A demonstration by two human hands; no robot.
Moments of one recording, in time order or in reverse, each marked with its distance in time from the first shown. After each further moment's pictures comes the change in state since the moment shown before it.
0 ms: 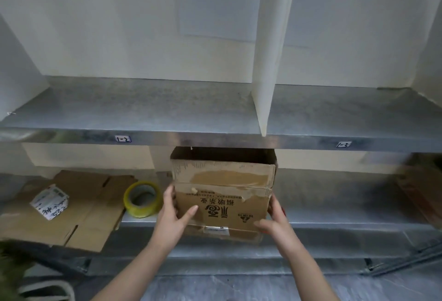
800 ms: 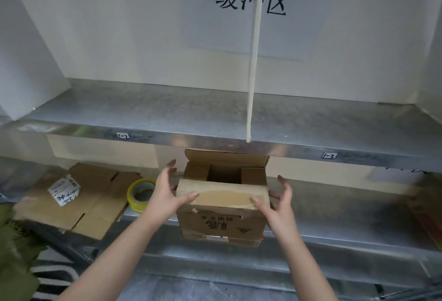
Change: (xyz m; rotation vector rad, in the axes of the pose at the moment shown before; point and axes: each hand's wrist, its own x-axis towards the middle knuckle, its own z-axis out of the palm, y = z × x) left_hand 0.005 0.066 -0.003 0.215 0.077 0.043; right_hand -0.003 -0.051 -0.024 -0.140 0.150 -0.210
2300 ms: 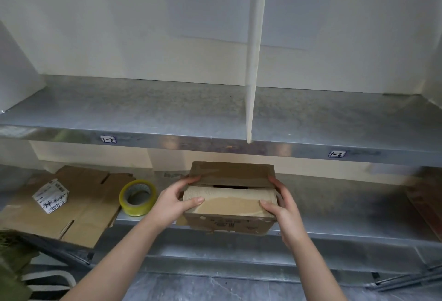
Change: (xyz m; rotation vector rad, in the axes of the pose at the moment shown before) left_hand 0.023 -0.016 0.019 -0.113 -0.230 -0.022; right_hand 0.024 0.028 -0.008 0.229 -0.014 0.038
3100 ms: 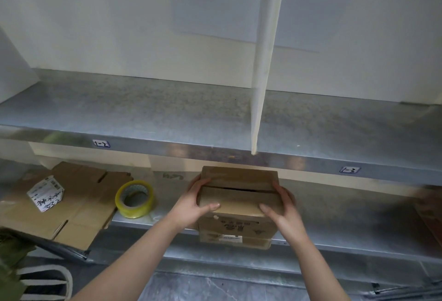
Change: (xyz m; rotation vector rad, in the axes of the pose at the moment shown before) left_hand 0.049 -0.028 0.039 0.253 -0.037 0.024; right_hand 0.041 0.022 -0.023 -0.486 -0.022 0.000
